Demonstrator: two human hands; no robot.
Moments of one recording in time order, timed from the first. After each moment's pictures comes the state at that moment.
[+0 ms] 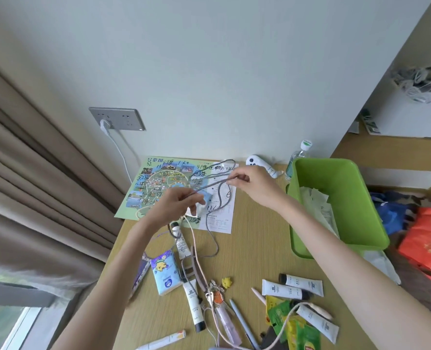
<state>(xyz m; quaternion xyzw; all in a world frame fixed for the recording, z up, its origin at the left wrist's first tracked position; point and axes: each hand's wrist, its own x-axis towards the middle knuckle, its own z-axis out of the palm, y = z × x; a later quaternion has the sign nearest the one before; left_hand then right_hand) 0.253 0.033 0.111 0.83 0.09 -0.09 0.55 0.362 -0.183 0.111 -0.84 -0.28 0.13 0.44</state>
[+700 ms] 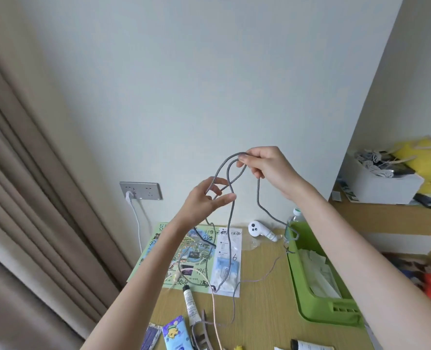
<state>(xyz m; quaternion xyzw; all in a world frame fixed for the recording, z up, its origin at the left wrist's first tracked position) 0.276 0.008 0.269 0.83 -0.04 0.10 0.54 0.340 -0.175 0.340 -0.77 -0.28 0.03 0.57</state>
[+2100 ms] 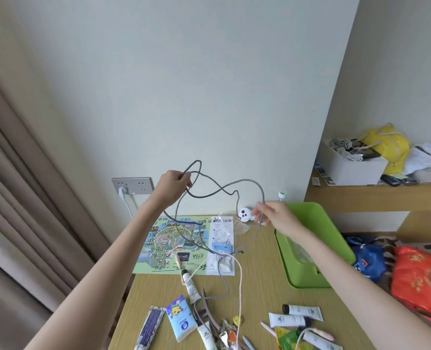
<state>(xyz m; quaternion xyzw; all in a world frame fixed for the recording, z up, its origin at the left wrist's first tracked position) 0.248 0.052 0.287 0.91 0.07 0.12 0.39 0.281 -0.228 0.203 -0.83 -0.15 0.07 0.53</state>
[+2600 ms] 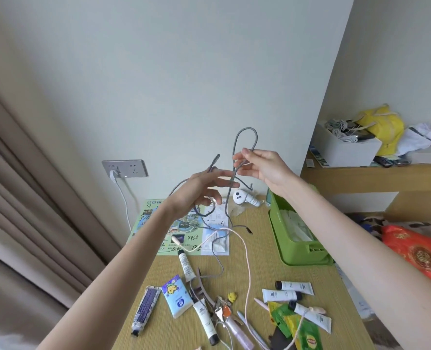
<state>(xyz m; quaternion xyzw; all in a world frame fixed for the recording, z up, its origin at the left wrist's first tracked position) 0.226 -0.002 0.256 0.75 -0.07 -0.14 0.65 0.284 -0.200 0.277 -0.65 -0.15 0.12 0.73</state>
